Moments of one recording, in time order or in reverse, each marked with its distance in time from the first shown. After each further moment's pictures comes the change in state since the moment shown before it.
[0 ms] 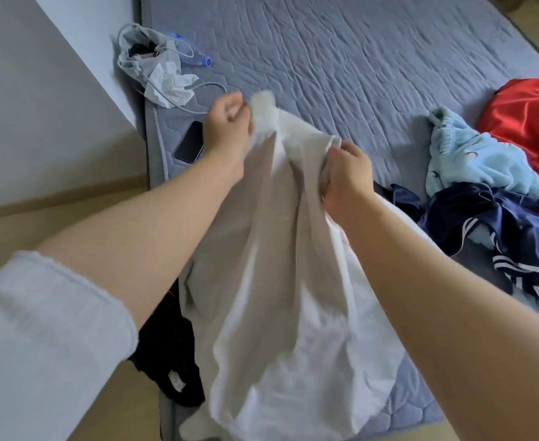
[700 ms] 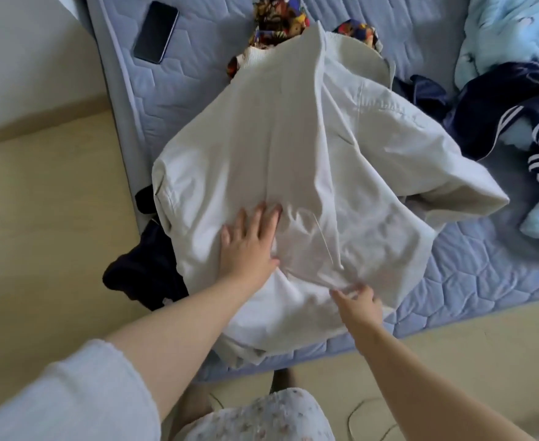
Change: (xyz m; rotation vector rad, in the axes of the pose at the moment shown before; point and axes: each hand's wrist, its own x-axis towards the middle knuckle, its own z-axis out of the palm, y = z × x) left_hand -0.185 -0.246 -0.080 1.501 -0.667 0.228; right_hand -0.122 0.260 -0.180 -0.948 0.140 0.709
